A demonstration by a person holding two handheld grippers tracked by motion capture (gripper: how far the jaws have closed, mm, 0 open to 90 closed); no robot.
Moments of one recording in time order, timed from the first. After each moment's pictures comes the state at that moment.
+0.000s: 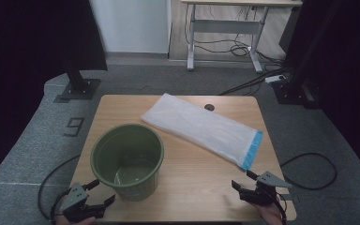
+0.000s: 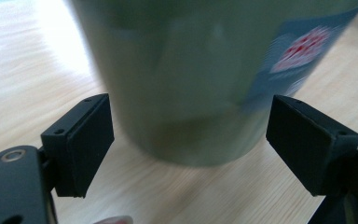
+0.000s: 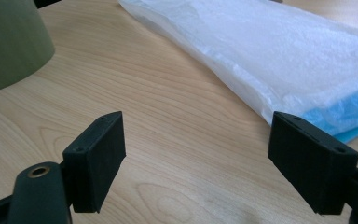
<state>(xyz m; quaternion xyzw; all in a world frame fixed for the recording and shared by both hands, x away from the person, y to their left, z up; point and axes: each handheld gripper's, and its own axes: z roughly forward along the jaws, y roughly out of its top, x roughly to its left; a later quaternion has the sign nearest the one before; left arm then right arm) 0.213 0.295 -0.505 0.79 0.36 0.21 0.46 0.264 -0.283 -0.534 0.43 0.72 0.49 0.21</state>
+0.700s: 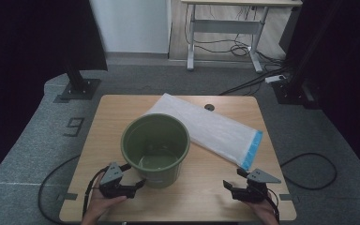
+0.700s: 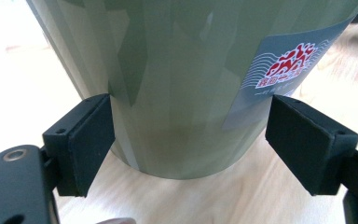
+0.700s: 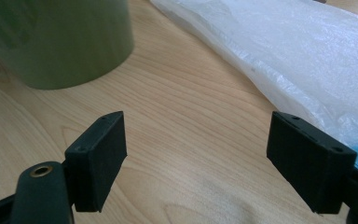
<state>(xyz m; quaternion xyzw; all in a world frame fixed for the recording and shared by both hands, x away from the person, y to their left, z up) 0.284 0.217 -0.505 0.81 0.32 0.17 0.47 0.275 -0.260 -0.534 0.40 0.75 0.49 0.19</state>
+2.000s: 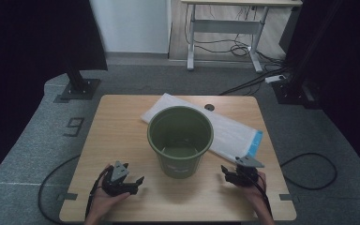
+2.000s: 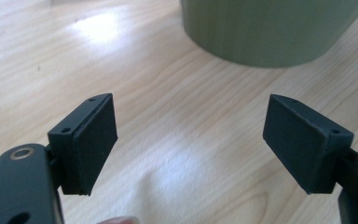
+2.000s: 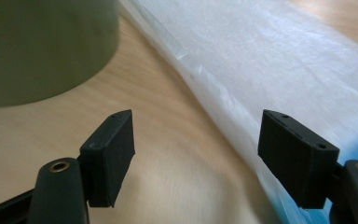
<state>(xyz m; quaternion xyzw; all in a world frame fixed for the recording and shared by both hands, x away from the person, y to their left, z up) 0.287 0.217 -0.520 0.82 0.38 0.21 0.37 0.330 -0.238 -0.540 0.44 0.76 0.39 0.27</state>
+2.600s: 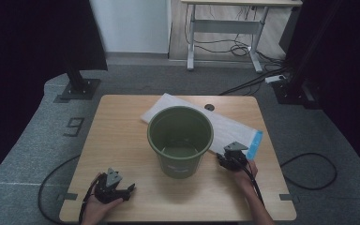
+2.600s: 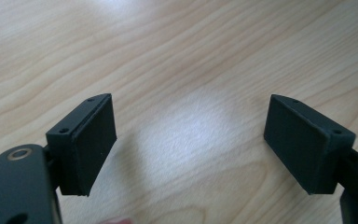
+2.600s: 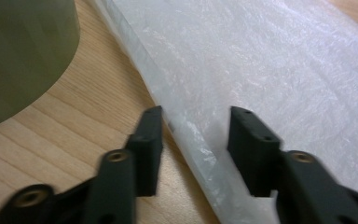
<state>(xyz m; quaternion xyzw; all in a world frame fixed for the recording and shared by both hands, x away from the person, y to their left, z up) 0.274 0.240 -0.544 0.82 0.43 0.22 0.31 0.389 -0.219 -0.551 0.44 0.79 0.34 0.26</state>
